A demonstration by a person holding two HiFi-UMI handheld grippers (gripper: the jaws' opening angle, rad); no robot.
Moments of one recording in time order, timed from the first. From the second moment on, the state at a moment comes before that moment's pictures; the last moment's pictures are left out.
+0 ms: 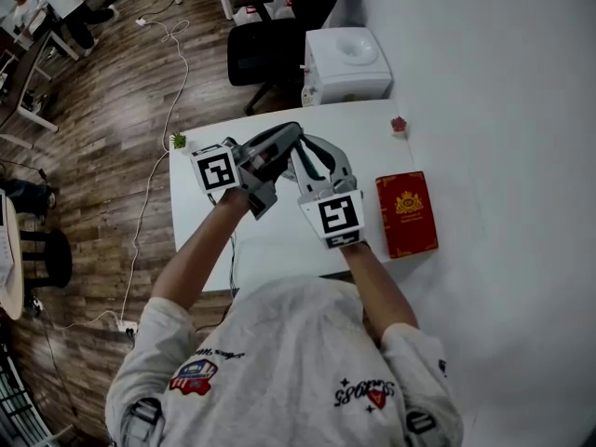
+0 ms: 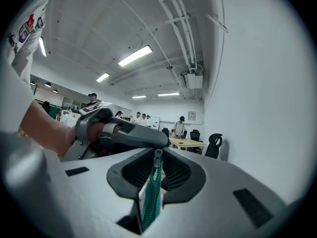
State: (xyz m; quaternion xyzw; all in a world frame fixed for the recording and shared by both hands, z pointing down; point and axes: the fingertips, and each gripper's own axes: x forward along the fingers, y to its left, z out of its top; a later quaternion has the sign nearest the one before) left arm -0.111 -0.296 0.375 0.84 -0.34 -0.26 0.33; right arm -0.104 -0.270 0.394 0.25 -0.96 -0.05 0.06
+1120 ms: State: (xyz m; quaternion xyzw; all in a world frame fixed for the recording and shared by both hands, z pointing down) left arm -0.117 -0.295 0.373 0.83 -0.36 -0.27 0.33; right arm -0.090 -0.267 0.401 0.23 -0.97 -0.03 0.07
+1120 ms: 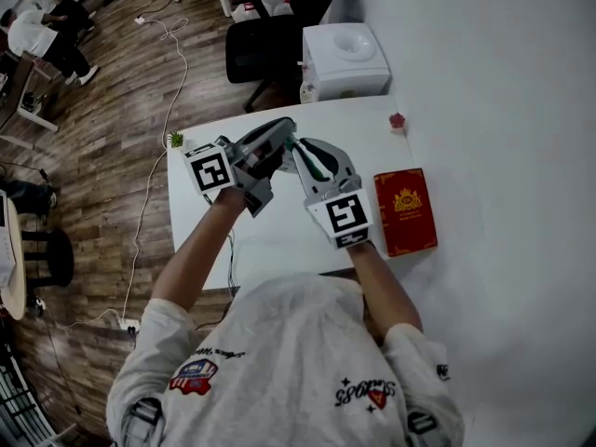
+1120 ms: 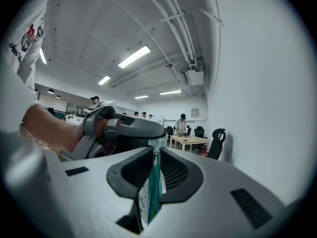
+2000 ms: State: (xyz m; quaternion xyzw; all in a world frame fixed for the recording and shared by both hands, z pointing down) left arm -0.112 -0.300 0.382 0.83 -0.36 -0.25 0.34; right arm -0.089 -0.275 0.411 0.22 -0.97 -0.01 0.07
